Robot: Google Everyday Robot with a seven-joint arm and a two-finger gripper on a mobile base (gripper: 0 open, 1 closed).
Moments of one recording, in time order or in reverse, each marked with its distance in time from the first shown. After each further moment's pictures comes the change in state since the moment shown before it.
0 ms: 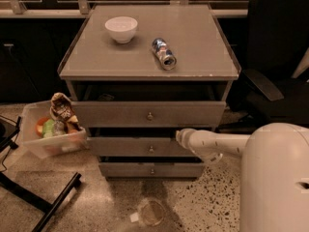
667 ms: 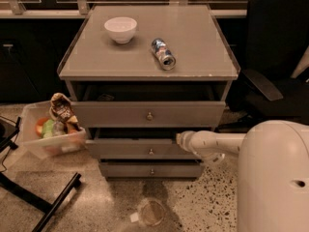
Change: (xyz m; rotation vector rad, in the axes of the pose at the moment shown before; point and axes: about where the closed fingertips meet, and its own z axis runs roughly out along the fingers) arm 0.018 -0.008 -0.005 0.007 0.058 0.003
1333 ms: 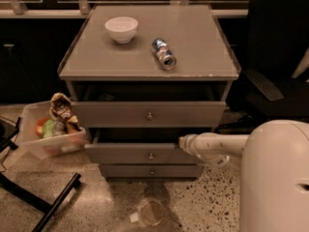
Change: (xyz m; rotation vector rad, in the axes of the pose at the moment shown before) arm 0.014 -0.004 -0.015 -0.003 0.043 0.002
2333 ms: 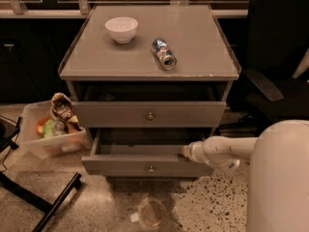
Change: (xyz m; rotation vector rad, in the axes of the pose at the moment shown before) arm 0.040 -0.005 -0.034 -0.049 0.119 -0.033
